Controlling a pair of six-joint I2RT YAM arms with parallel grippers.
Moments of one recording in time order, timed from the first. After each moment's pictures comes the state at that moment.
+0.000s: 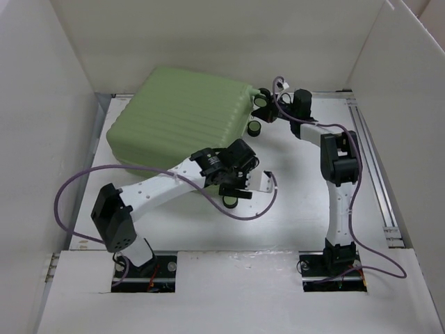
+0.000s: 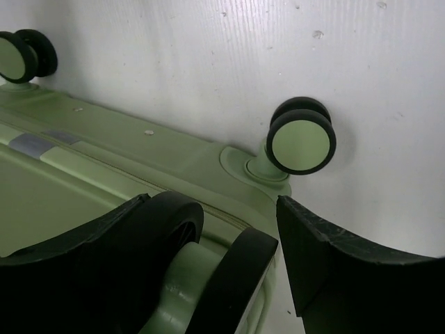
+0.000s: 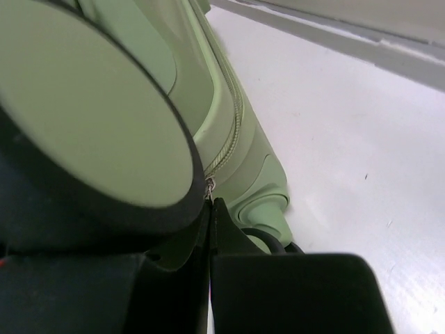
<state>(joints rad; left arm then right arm) -0.97 1.60 1.42 -0.88 -0.02 0.83 0.14 2.33 1.67 0.48 -0.86 0.31</state>
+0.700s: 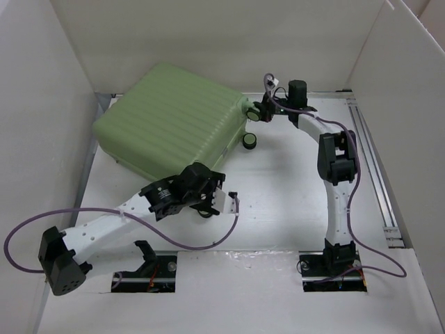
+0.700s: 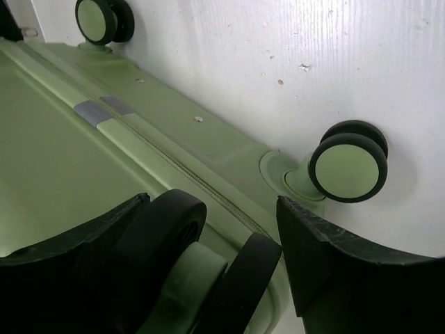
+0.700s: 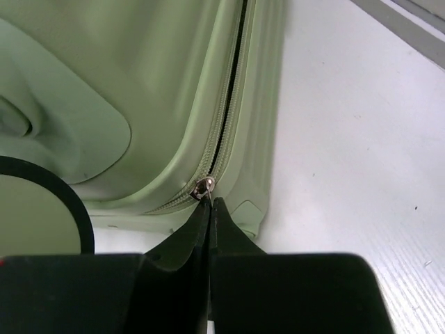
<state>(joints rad) -0.93 1.06 0.87 -0.63 -0.06 1.03 0.15 2.37 1.89 0.09 -1.07 0.03</state>
